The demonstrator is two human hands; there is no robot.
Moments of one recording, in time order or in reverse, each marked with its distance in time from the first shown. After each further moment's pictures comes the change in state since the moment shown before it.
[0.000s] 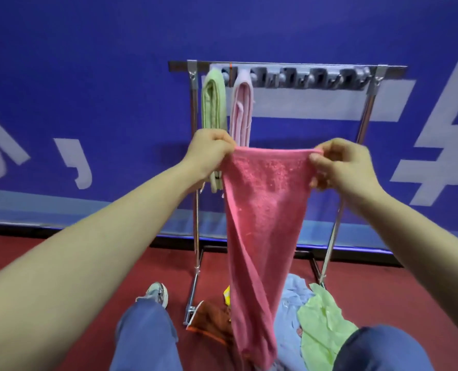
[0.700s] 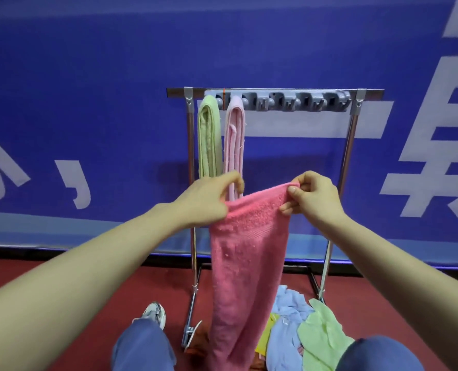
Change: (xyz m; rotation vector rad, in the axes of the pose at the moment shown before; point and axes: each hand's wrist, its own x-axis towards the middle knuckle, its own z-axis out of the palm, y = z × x) left_hand -0.037 -0.008 -0.009 0.689 -0.357 0.304; right_hand -0.011 0.014 0.022 -0.057 0.004 0.110
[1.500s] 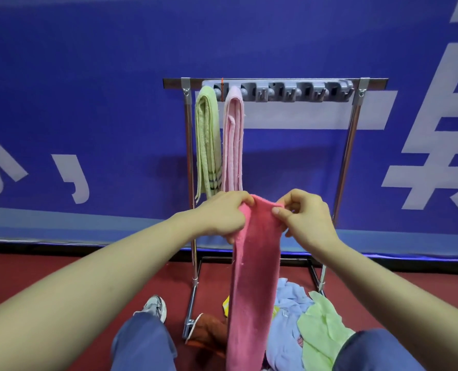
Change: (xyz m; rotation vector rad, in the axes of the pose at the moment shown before) left_hand 0.007 0.018 0.041 -0.089 -0.231 -0.230; right_hand -0.038 0.020 0.015 -0.177 -0.018 -0.045
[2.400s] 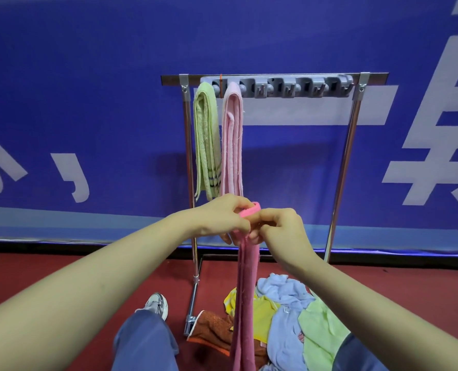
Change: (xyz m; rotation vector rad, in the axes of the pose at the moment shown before) left_hand -0.009 -0.007 0.004 -0.309 -0.192 0.015; right_hand -0.032 -0.014 0.031 0.236 -0.216 -0.033
